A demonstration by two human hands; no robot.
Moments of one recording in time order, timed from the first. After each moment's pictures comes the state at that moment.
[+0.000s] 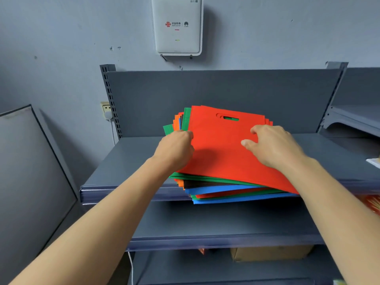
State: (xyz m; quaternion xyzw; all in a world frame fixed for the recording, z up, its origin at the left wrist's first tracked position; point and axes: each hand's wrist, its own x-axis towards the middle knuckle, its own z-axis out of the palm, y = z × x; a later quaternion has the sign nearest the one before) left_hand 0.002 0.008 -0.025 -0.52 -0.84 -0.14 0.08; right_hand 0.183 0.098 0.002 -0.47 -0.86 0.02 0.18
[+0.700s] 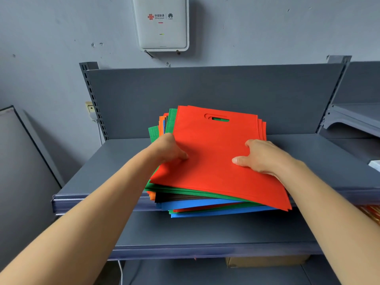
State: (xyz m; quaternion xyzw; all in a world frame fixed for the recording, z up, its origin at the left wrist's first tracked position) left_hand -0.001 0.065 -0.024 -0.39 -0.89 -0.23 -0.13; right_hand 0.188 0.172 -0.023 -0.46 -0.87 0.15 0.05
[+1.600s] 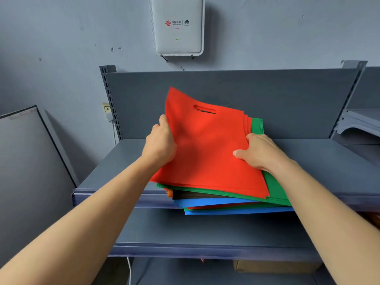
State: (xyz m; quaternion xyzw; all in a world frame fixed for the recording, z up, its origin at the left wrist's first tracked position) left_hand -0.015 0.027 -0.023 -0.38 -0.87 -0.30 0.07; right_hand 0.151 0.167 -0.029 -0.47 -0.86 0.14 0.13
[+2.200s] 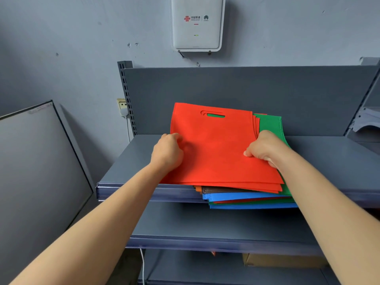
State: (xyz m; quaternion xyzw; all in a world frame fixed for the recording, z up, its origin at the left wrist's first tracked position) left_hand -0.051 -0.005 -0.049 -0.39 -0.87 -0.31 -0.01; right_hand 0.115 0.133 -0.025 -0.52 -0.78 0.29 0.20
